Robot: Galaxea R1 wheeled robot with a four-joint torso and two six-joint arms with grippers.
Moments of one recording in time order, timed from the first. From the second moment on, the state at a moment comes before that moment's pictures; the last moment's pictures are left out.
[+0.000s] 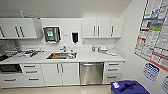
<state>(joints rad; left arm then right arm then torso) 1.50 2.79 -2.35 0.06 -0.06 0.05 -1.56 2.65 -2.23 -0.08 0.16 0.16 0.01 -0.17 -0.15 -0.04</state>
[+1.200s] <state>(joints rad) 1.50 2.80 -2.35 0.06 -0.06 0.05 -1.55 2.65 -2.23 -0.08 0.16 0.16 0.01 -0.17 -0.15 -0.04</state>
